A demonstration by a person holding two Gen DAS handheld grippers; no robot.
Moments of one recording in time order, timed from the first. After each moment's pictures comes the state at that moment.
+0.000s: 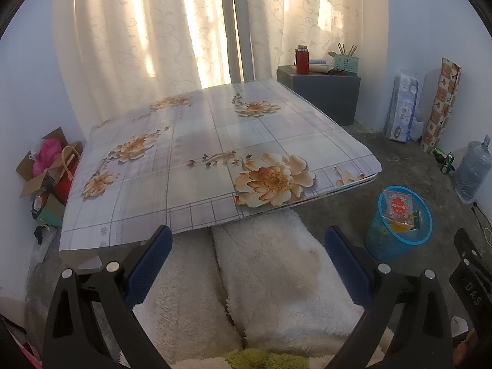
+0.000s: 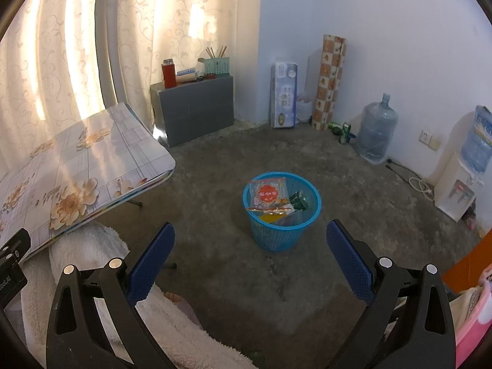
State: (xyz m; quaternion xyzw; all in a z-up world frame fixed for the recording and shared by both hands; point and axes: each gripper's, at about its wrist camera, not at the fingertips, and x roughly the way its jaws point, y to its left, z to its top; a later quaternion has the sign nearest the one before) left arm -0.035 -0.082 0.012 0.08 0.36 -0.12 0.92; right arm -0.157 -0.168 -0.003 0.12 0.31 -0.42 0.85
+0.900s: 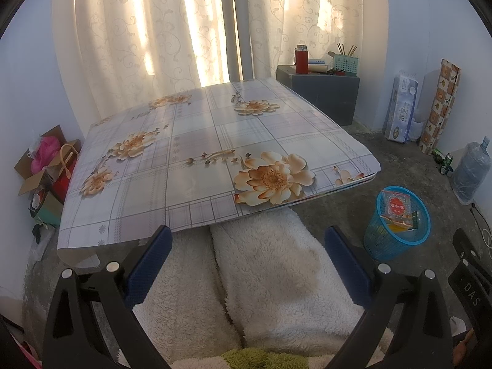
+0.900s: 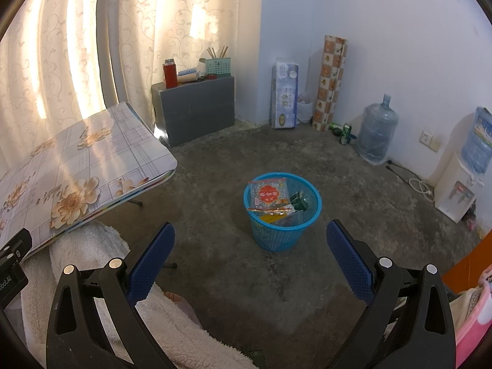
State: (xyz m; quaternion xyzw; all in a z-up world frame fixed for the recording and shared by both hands) left arm -0.035 -0.081 0.011 0.08 0.36 -0.13 0.92; right arm -0.158 -0.168 -0.001 0.12 0.31 -0.42 0.85
